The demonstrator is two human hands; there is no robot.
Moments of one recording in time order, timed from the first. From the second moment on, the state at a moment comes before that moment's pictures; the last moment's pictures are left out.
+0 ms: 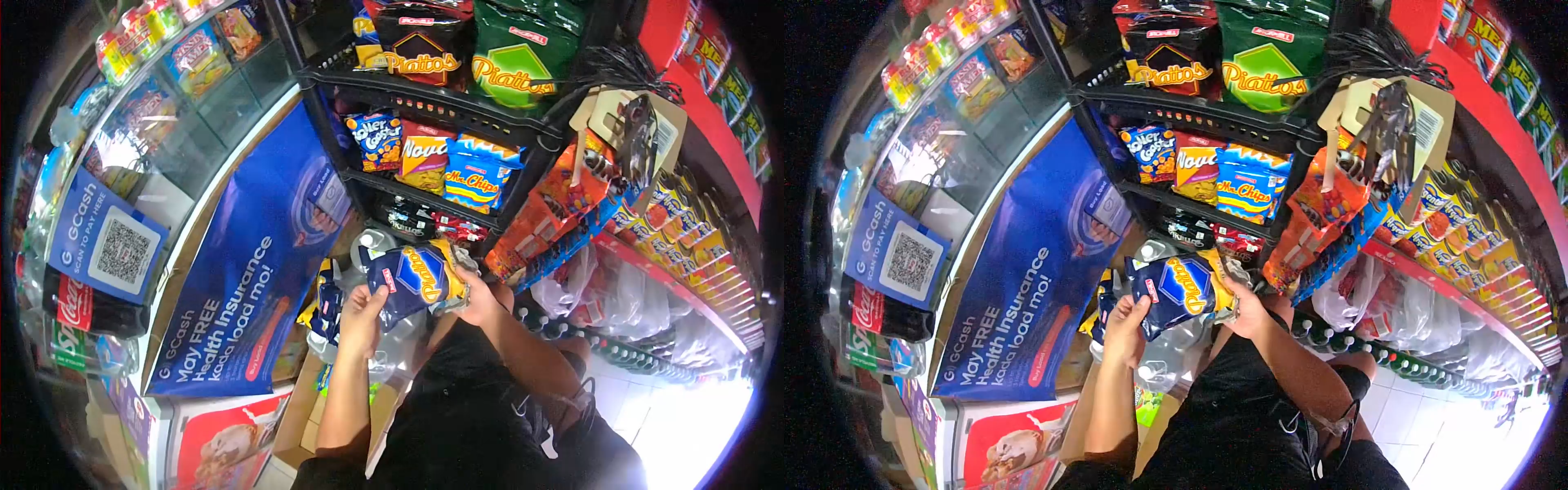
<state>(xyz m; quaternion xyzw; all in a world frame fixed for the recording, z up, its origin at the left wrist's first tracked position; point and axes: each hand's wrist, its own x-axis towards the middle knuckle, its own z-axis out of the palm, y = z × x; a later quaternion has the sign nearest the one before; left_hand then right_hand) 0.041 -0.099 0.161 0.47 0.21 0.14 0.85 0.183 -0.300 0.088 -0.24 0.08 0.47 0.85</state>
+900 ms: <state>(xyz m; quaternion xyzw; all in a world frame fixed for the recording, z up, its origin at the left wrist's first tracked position) 0.049 -0.096 0.183 0.80 0.02 0.24 0.54 0.122 -0.271 0.201 -0.79 -0.50 0.05 0.36</state>
